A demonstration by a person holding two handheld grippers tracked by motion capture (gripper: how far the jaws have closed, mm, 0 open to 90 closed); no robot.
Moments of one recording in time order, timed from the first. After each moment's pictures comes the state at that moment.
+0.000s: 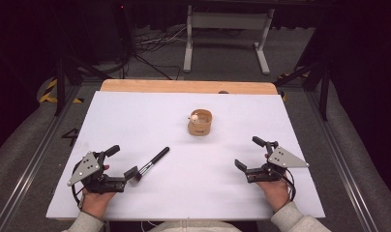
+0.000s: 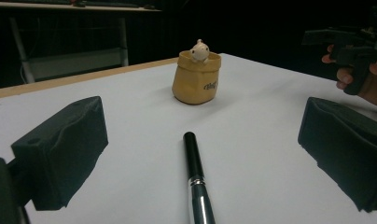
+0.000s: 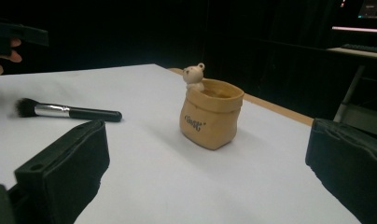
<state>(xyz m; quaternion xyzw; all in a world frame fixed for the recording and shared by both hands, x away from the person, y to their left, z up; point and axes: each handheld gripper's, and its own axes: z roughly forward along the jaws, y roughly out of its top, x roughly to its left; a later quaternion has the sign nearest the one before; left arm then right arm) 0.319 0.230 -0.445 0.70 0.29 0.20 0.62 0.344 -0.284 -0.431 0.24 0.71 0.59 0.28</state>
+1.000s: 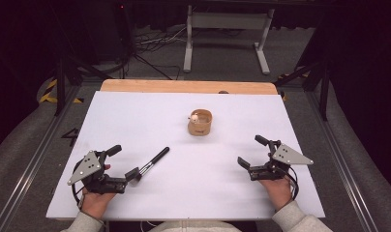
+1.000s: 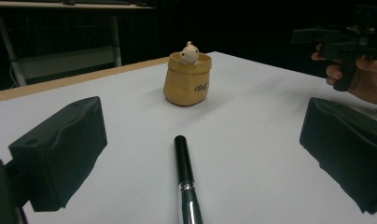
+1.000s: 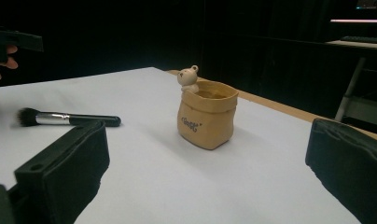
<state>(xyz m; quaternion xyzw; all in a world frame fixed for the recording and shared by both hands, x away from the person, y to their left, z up) 0.317 0.227 -0.434 0.71 0.28 0.19 0.62 0.347 -0.291 -0.428 0.25 0.71 0.60 0.27</state>
